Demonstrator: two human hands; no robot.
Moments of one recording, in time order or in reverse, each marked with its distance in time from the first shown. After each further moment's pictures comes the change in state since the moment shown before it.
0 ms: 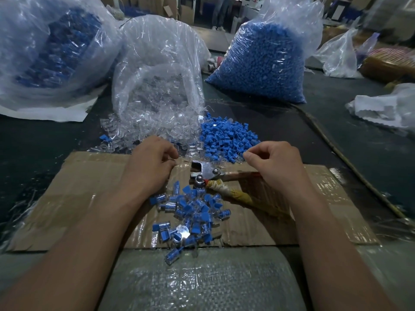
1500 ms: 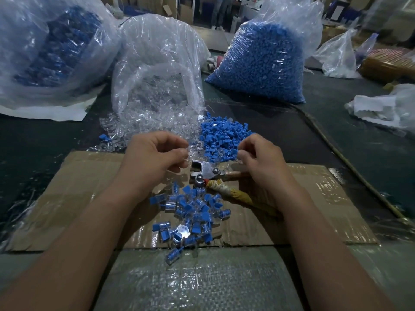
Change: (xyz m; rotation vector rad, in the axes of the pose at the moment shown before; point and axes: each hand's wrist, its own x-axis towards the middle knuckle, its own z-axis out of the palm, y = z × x) left_hand -0.014 0.021 -0.018 -0.764 -0.021 -0.130; right_hand 0.013 -0.002 0.018 0.024 -0.078 -0.021
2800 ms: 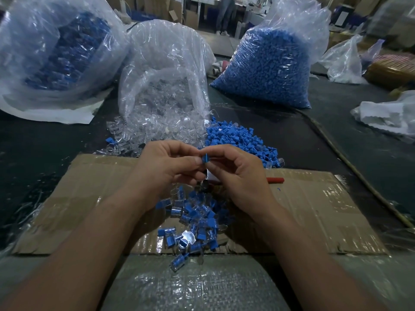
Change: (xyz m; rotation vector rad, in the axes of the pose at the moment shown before) left_hand -0.002 0.005 0.001 -0.308 -0.194 -0.154; right_hand -0.029 -0.045 0.026 0.527 -0.027 -0.417
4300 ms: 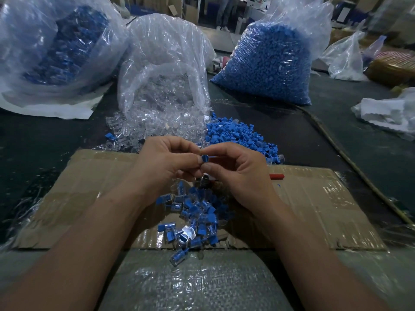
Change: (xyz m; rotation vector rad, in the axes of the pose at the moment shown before) left_hand 0.001 0.000 0.002 0.072 0.019 0.038; right_hand -0.003 -0.003 -0.004 0.062 -0.027 0.032
